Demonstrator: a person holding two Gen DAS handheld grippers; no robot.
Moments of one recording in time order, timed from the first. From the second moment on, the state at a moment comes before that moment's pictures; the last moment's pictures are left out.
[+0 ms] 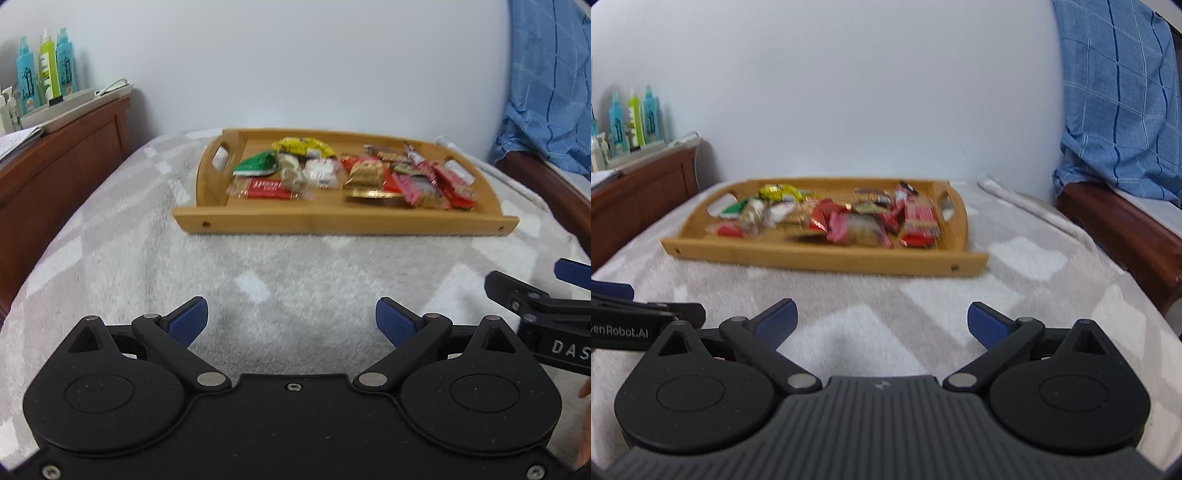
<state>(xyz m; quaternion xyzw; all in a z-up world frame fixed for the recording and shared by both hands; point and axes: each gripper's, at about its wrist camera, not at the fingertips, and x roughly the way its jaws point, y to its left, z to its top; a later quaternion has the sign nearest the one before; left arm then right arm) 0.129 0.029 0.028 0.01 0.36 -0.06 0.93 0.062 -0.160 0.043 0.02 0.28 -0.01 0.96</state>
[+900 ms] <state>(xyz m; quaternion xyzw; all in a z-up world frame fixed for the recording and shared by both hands) 0.129 0.033 0.001 0.02 0.36 -0.05 0.93 0.065 -0.152 0.003 0.01 0.31 -0.04 0.95</state>
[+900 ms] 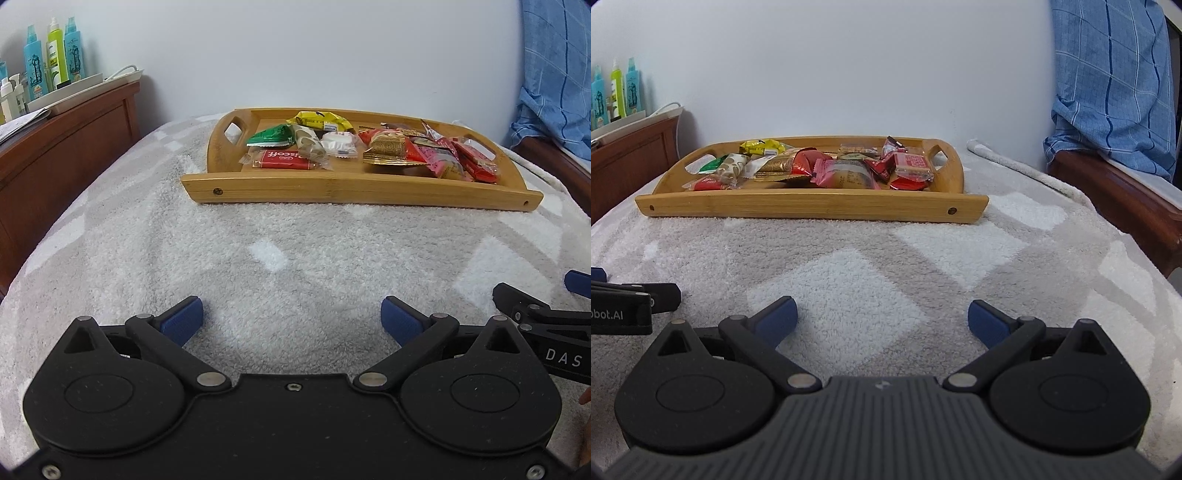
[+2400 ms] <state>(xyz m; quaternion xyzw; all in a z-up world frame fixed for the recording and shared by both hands) 0.125 0.034 -0.001 0.02 0.35 -0.04 0.94 0.064 -0.151 0.000 0.01 0.30 -0.04 0.95</state>
